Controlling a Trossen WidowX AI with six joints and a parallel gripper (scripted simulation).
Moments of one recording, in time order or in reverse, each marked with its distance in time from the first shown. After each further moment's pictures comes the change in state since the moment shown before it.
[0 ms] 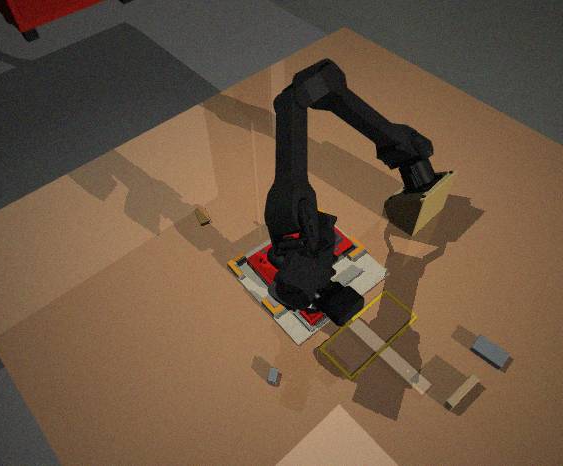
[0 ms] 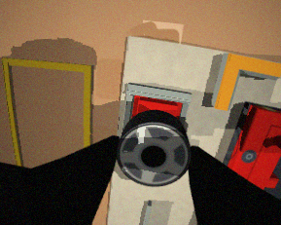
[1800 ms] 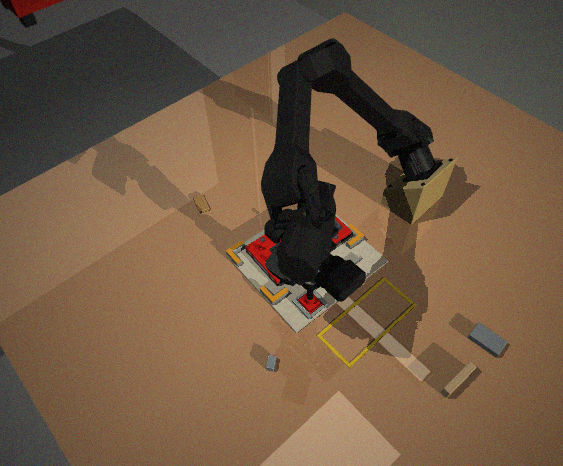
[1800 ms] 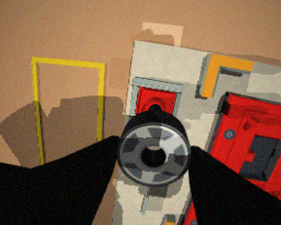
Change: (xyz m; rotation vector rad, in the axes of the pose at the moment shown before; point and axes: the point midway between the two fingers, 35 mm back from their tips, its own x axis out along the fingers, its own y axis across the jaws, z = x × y) arm -0.043 0.000 0.000 -0.003 -0.004 0.001
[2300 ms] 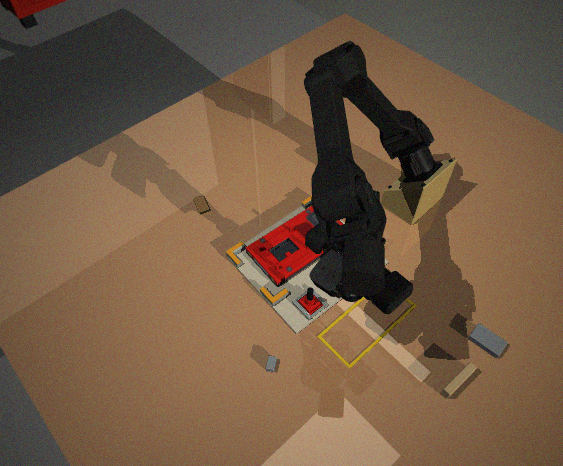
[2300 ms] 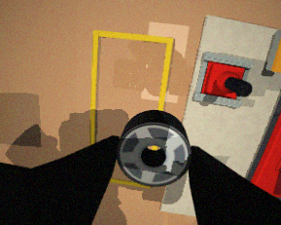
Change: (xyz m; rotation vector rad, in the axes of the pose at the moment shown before) arm -0.010 0.066 -0.033 -0.002 -0.006 0.014
